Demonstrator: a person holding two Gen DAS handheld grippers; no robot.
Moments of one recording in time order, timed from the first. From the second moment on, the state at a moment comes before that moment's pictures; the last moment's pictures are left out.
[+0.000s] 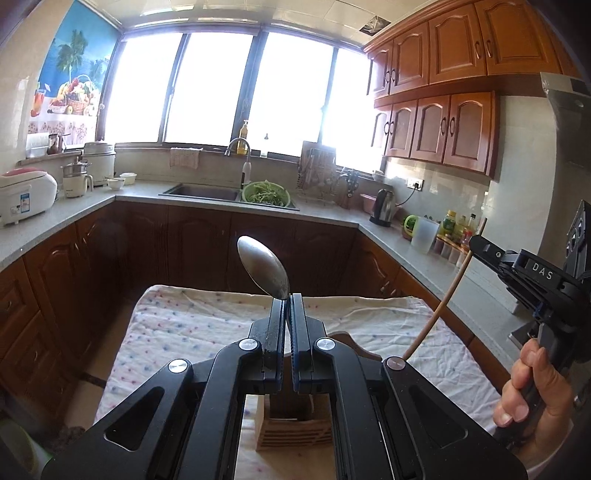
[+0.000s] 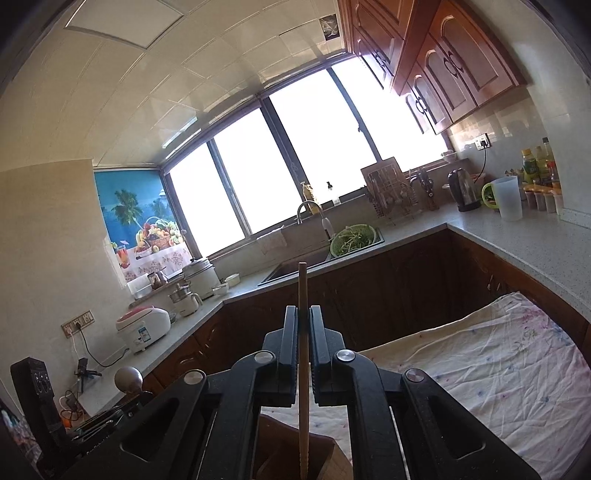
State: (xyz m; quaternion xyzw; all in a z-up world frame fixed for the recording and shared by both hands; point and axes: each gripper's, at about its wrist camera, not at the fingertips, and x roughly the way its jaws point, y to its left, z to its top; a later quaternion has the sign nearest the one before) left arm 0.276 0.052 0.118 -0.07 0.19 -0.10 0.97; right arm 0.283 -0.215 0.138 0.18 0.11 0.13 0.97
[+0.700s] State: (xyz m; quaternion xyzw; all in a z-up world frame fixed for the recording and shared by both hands) left arm 0.319 0.020 0.028 -0.05 0.27 -0.07 0.96; right arm 0.309 -0.200 0.051 0.19 0.18 0.11 0.96
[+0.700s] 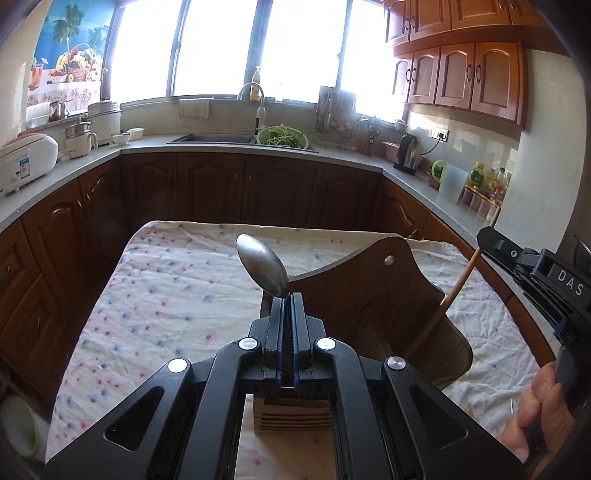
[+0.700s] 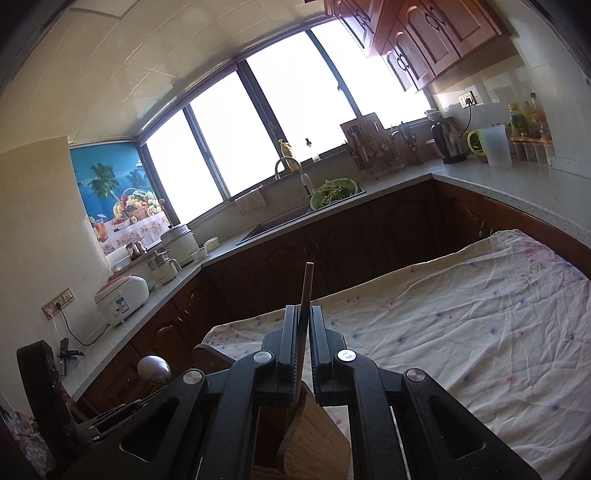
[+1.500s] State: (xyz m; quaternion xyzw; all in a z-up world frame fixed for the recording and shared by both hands) left arm 0.257 0.028 0.056 -0.05 0.24 -0.05 0.97; right arm 0.256 -0.236 0.064 0.21 0.17 0.13 0.95
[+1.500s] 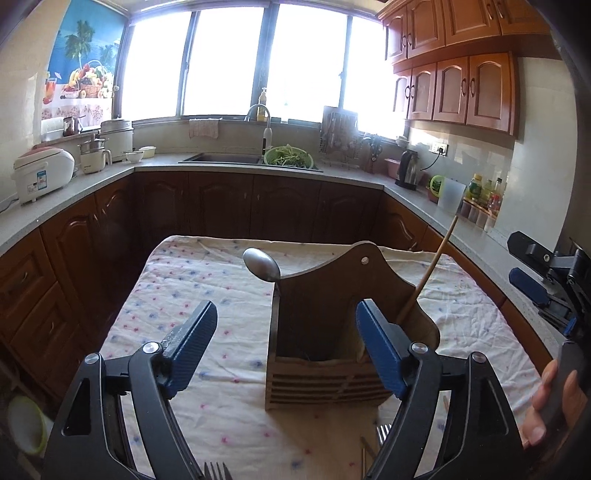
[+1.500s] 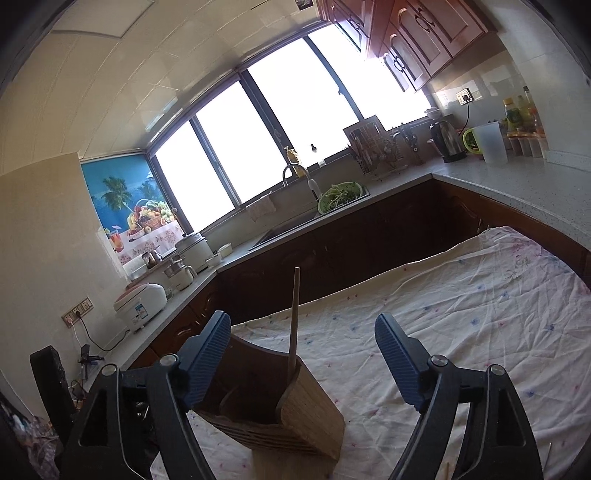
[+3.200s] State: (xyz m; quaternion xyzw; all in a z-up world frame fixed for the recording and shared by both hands) left arm 0.148 -0.020 -0.038 -0.05 0.39 -0.12 0.91; right arm 0.099 -0.307 -0.030 0.15 0.30 0.05 0.94
